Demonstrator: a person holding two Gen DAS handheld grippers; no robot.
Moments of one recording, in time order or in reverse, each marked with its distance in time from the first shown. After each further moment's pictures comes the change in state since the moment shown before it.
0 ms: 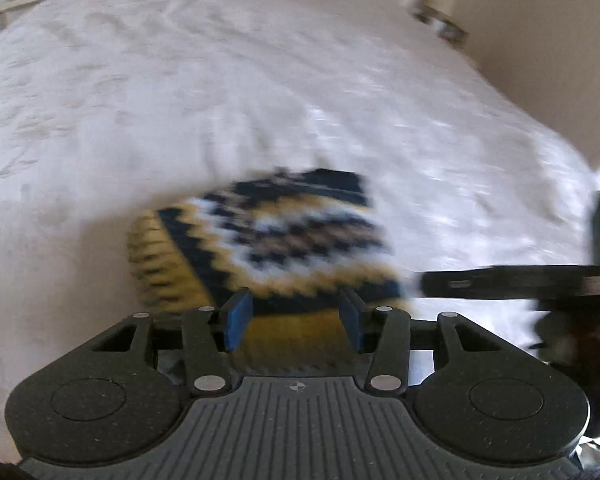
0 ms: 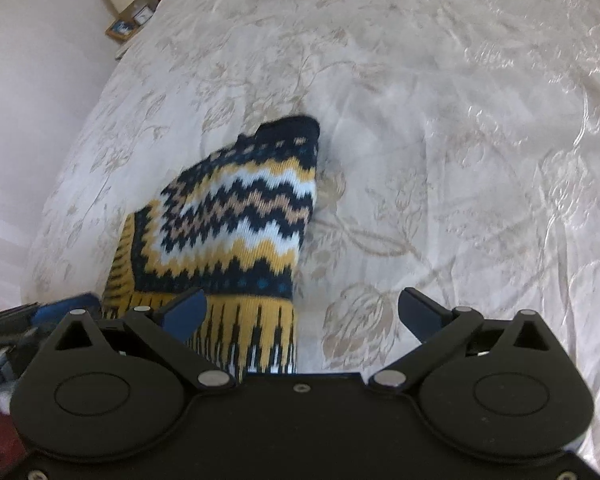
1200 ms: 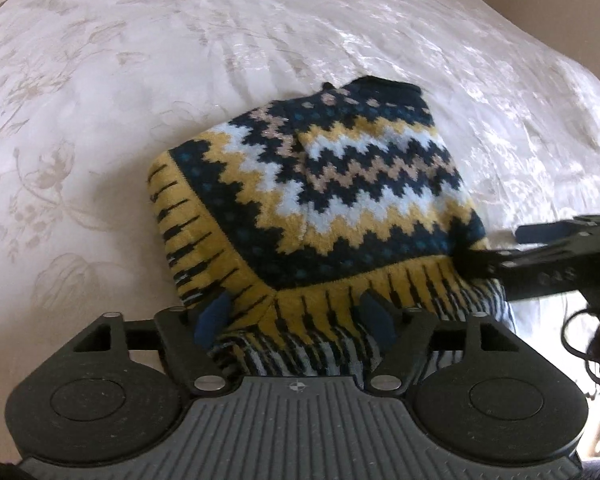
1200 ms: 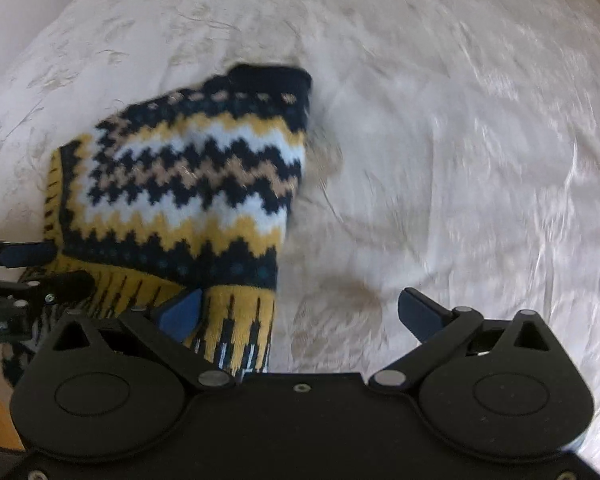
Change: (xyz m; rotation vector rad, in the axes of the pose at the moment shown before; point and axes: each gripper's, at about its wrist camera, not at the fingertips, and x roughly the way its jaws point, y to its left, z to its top) left arm 0.047 0.026 -0.025 0.131 0.141 0.022; right arm 0.054 0.047 -0.013 -0.186 0.062 -0.313
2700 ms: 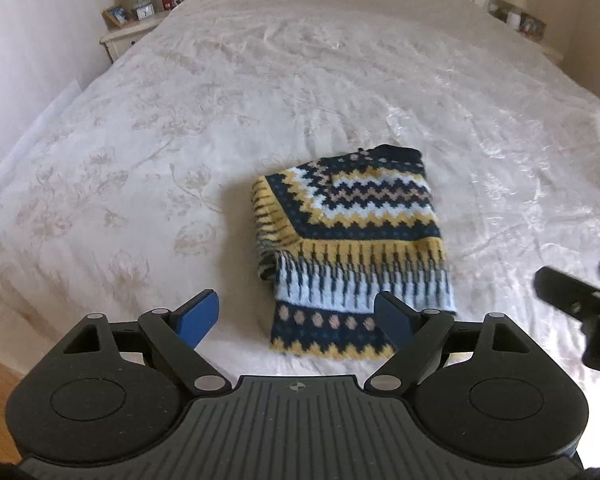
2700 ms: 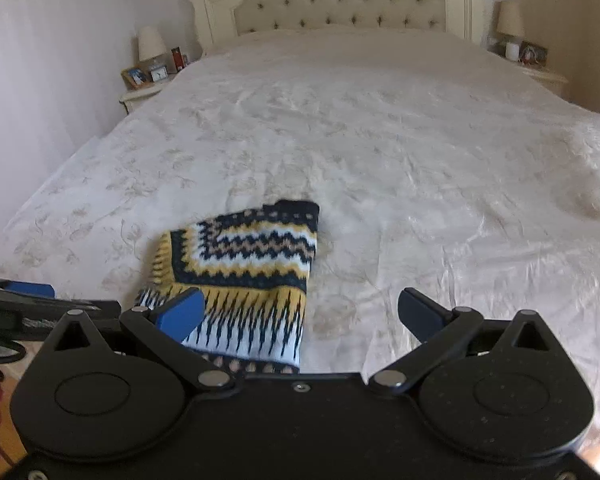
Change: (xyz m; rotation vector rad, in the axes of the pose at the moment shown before) left arm -0.160 -0.088 -0.048 -0.169 -0.138 0.320; right arm -0.196 0.002 -0.090 0.022 -0.392 0.068
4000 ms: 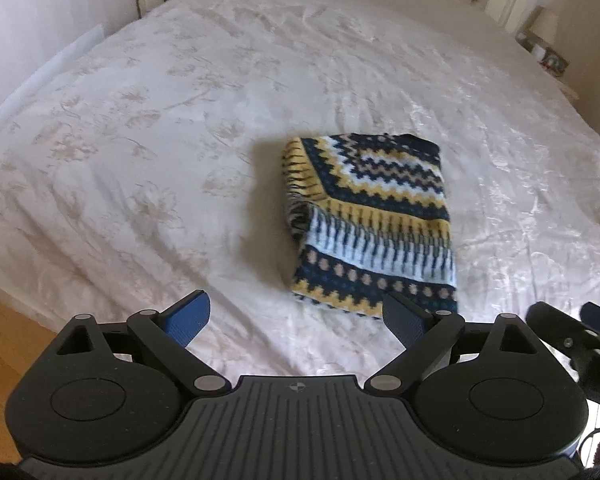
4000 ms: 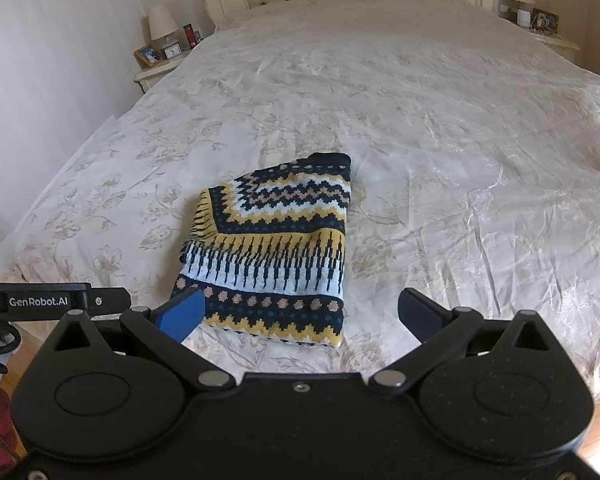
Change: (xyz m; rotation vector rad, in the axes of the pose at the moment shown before) left arm -0.020 0.043 -0.031 -0.160 0.039 -0.033; right arm -0.026 0.031 -0.027 0.021 0.067 0.029
